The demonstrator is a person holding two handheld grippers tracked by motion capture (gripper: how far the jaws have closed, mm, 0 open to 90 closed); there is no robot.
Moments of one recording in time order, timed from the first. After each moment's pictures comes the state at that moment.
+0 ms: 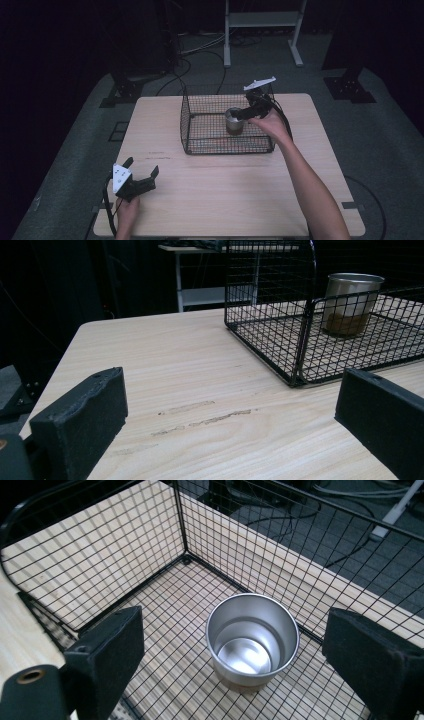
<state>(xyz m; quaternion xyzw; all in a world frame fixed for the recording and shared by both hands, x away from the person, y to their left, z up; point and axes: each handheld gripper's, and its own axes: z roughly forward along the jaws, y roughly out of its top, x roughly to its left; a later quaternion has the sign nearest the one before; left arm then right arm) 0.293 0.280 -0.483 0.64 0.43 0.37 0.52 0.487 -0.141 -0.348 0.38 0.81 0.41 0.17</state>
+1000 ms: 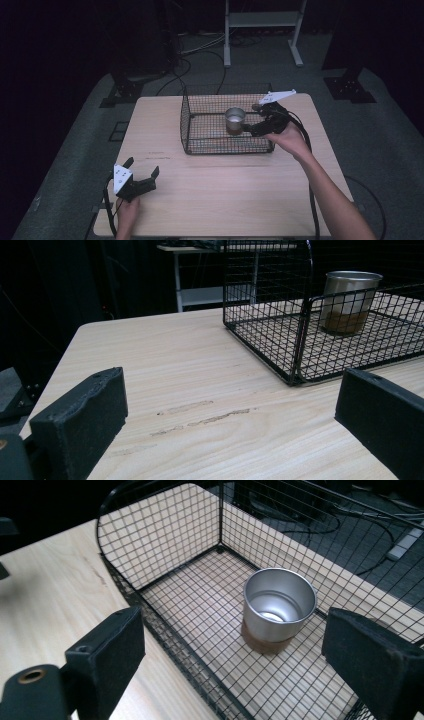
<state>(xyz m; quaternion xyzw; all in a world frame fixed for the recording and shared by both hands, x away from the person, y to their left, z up) 0.292 0.279 -0.483 0.64 0.43 0.38 0.51 0.420 -0.173 -0.335 0.33 0.82 0.43 0.16</state>
